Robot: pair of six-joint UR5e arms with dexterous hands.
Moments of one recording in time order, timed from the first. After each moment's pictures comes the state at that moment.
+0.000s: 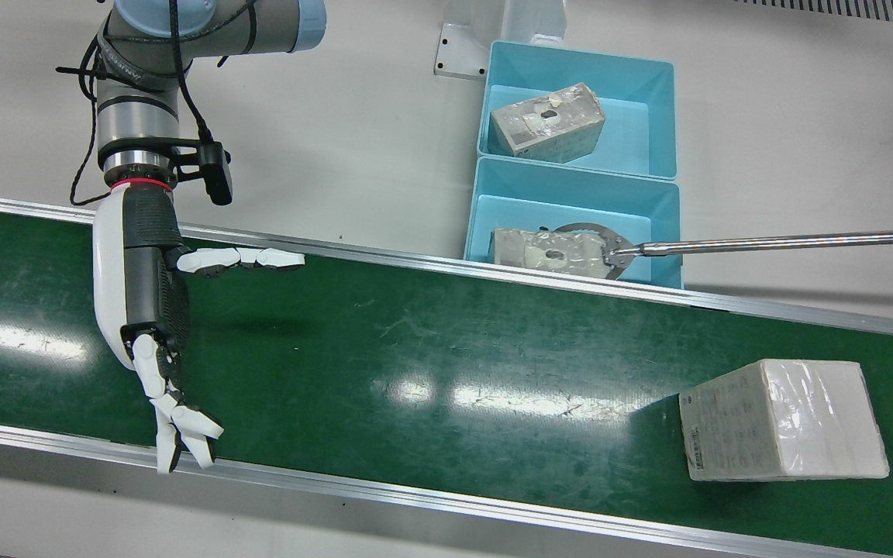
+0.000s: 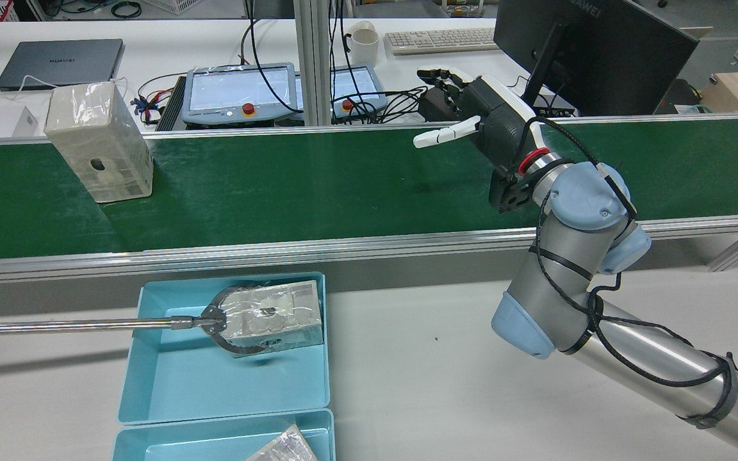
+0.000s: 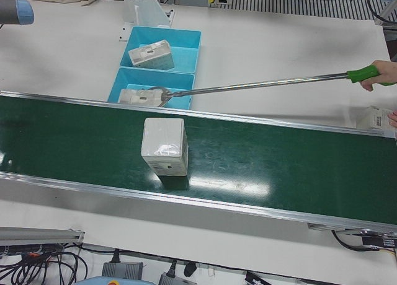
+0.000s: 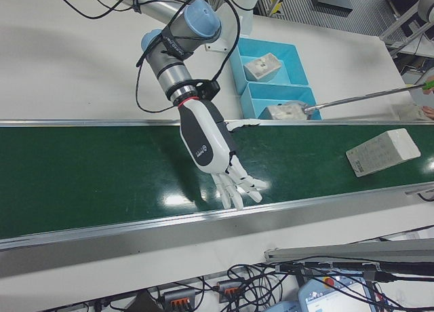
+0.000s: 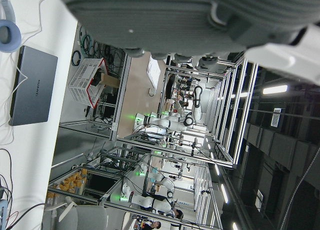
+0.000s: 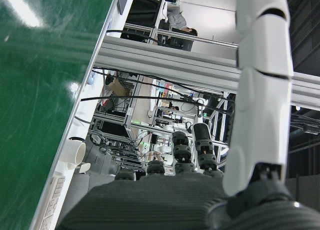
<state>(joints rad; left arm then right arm) -1.87 -1.87 -1.72 0.51 1.97 -0.16 0.85 -0.98 1.72 -3.62 -1.14 -0.33</state>
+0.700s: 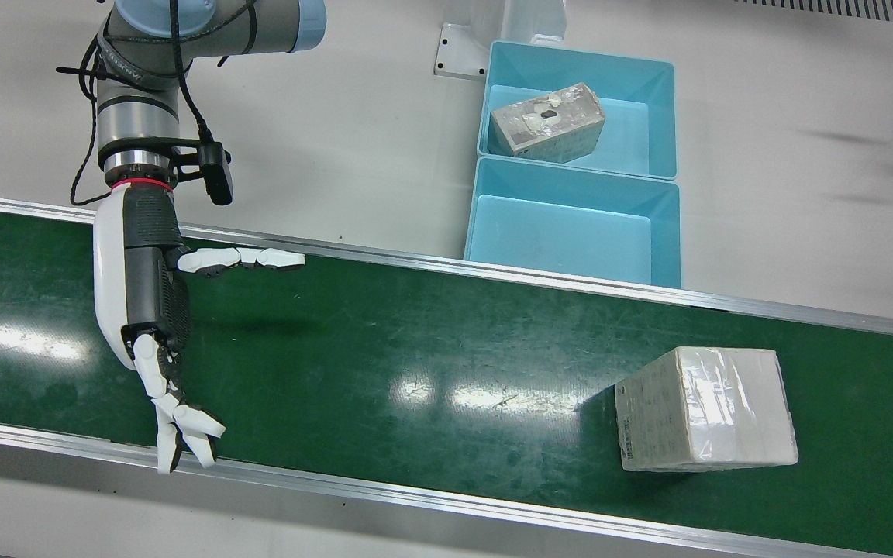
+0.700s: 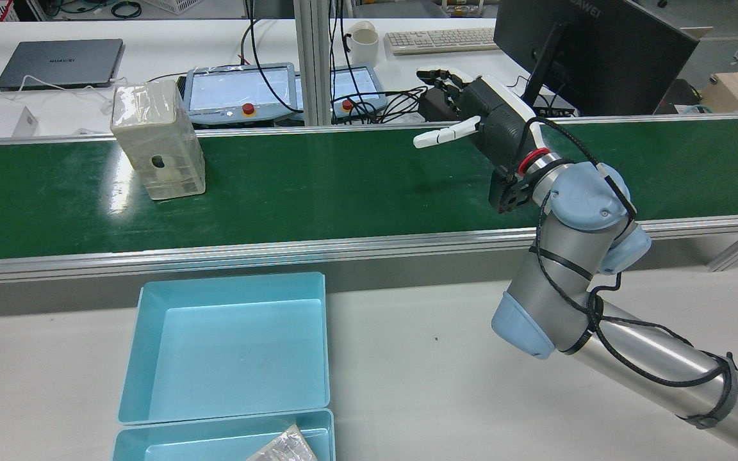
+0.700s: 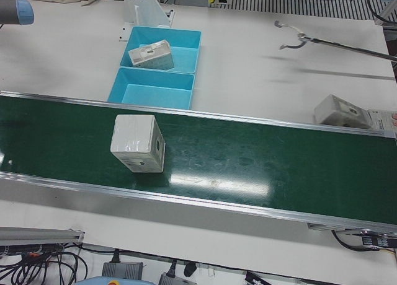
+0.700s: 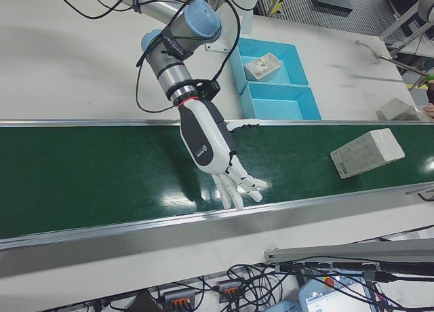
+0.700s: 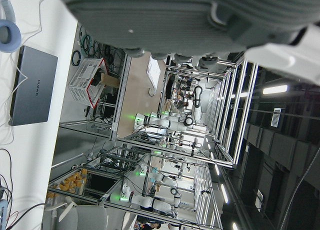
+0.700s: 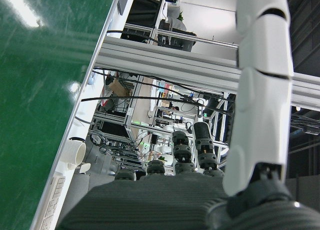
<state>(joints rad) -1.87 -1.87 -1.72 0.51 1.97 -0.16 0.84 -0.98 1.72 -3.62 -1.14 -0.33</state>
